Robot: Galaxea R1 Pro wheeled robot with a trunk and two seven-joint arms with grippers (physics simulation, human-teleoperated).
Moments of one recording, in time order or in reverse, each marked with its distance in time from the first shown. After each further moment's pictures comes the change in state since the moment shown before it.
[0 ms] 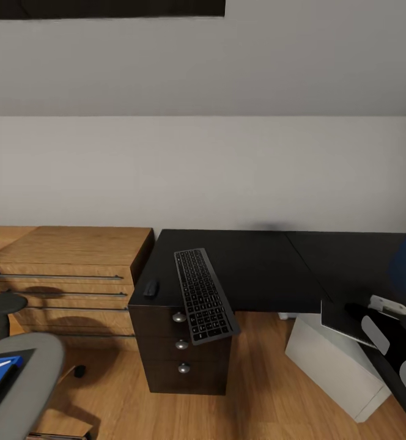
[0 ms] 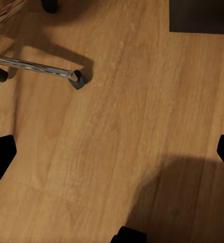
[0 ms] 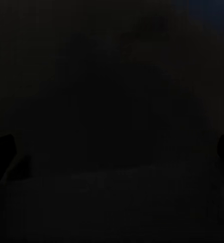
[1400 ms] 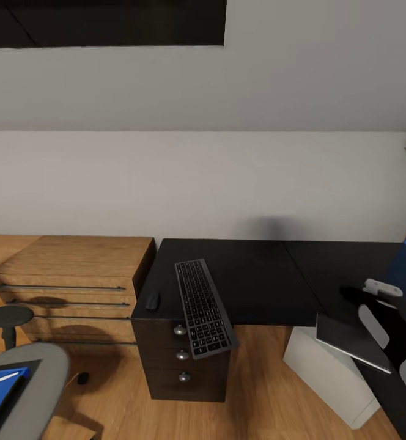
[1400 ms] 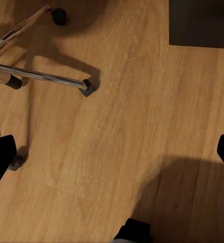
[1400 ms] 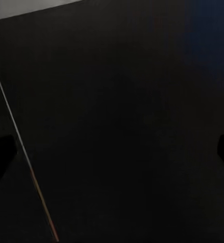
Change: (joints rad) left arm 0.000 0.000 -0.001 0.002 0.000 0.006 -0.001; right arm 0.027 -0.001 -0.002 -0.189 -0.006 -0.006 0.008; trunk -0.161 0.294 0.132
